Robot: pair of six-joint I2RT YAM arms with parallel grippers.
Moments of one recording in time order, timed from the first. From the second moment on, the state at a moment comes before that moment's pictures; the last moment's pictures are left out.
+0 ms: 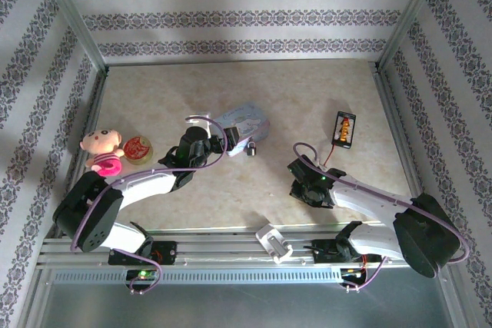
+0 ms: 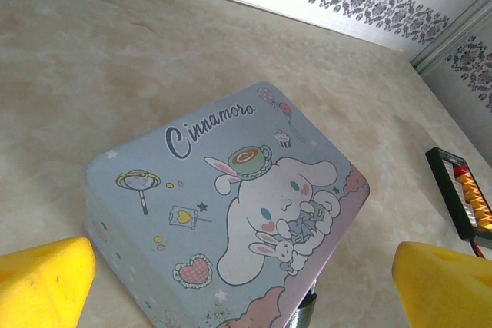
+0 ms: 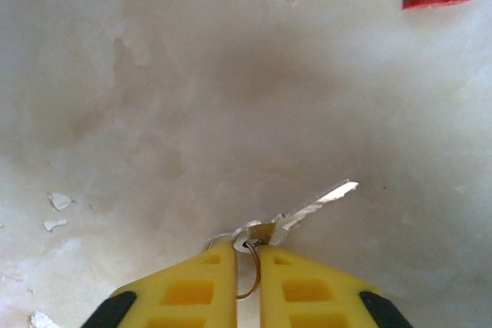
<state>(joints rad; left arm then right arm) -0.59 1.42 0.63 0.42 -0.19 -0.55 0.66 1.20 0.50 -0.57 0.11 1.12</state>
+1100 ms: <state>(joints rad) -0.59 1.25 0.56 0.37 0.08 -0.41 0.64 1.23 0.99 -0.77 -0.11 0.63</state>
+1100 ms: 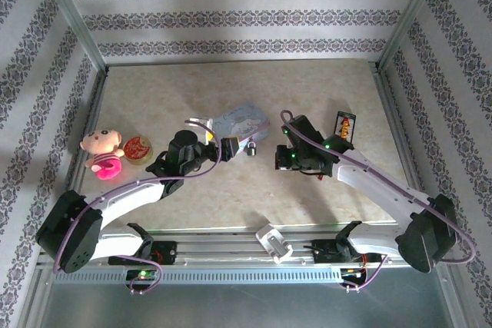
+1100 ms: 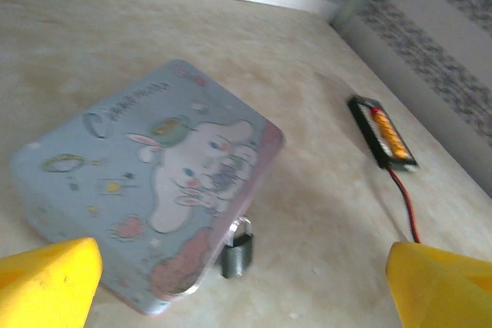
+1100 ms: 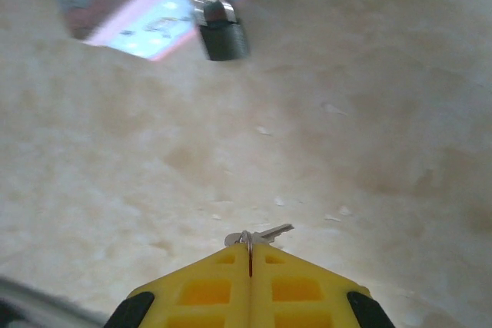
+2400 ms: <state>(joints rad) -0.64 1.63 0.54 1.04 0.61 -0.08 0.56 1.16 1.01 -0.54 -0.41 0.68</state>
